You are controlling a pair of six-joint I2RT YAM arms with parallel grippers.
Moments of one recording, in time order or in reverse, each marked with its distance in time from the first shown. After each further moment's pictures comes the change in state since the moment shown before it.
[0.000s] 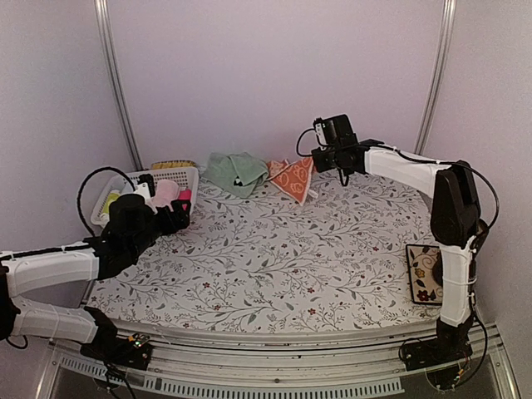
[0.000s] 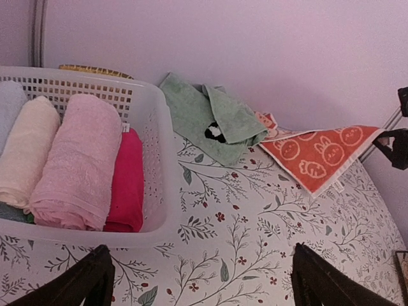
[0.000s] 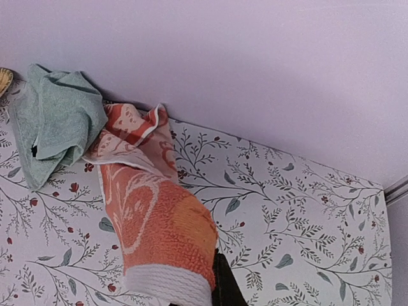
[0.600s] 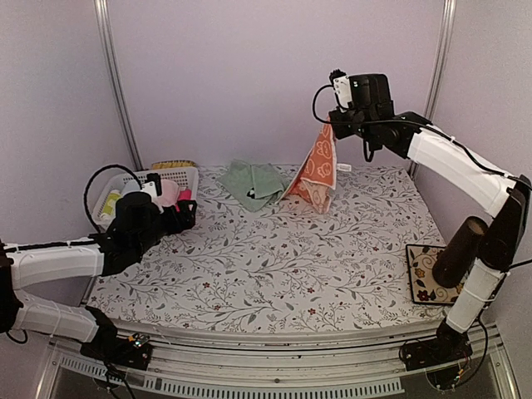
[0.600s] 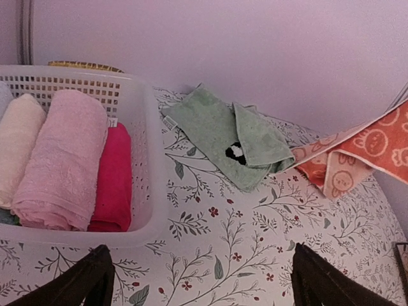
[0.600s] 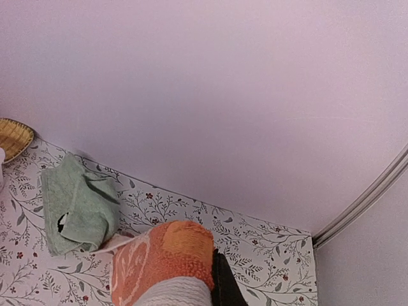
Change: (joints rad) left arm -0.018 0.051 0.030 -0.001 0.014 0.005; right arm 0.082 -0.356 -0.040 -0.051 0.161 -0.165
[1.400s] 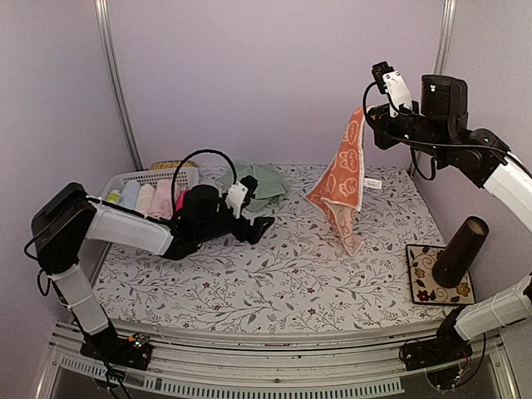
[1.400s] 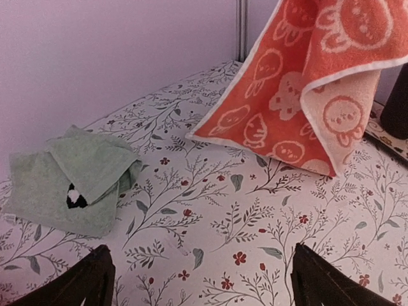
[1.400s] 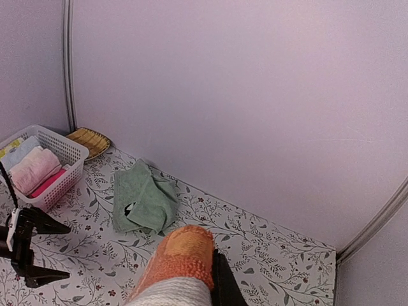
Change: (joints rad) left arm -0.204 0.566 0.324 0.287 0.335 0.514; right arm 0.035 -0.468 -0.273 -0.070 -0.252 0.004
